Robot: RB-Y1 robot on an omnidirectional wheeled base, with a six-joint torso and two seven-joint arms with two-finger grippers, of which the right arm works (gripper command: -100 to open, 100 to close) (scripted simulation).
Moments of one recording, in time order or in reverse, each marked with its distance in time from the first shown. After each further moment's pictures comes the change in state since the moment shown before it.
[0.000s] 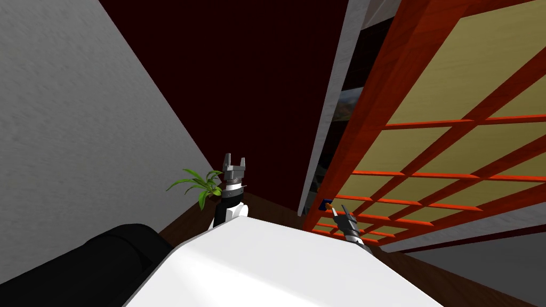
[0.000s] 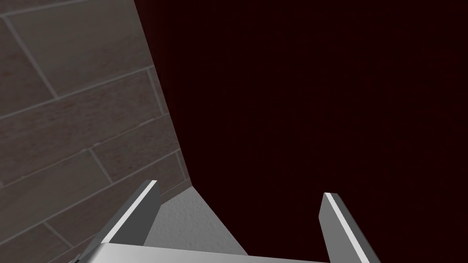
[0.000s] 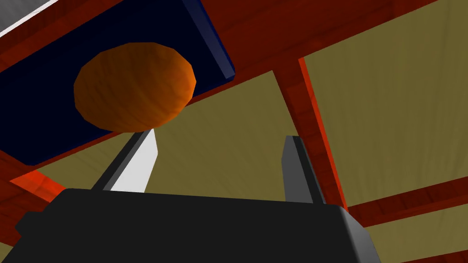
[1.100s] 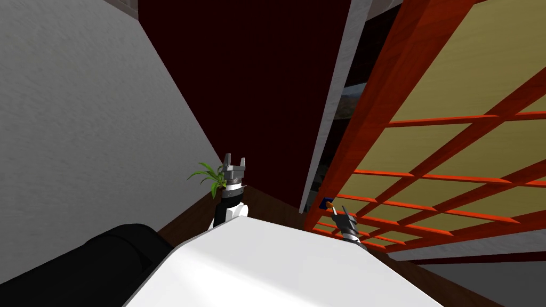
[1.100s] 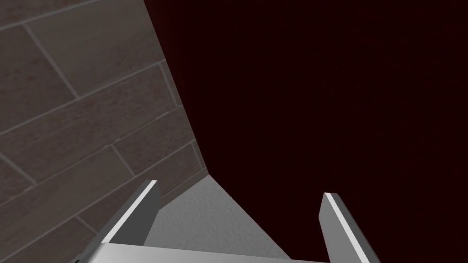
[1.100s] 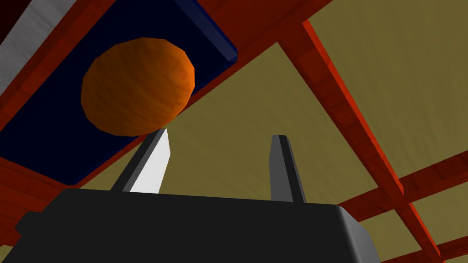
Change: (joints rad) arm -0.022 0.030 0.019 0.024 -0.129 0.004 -0.110
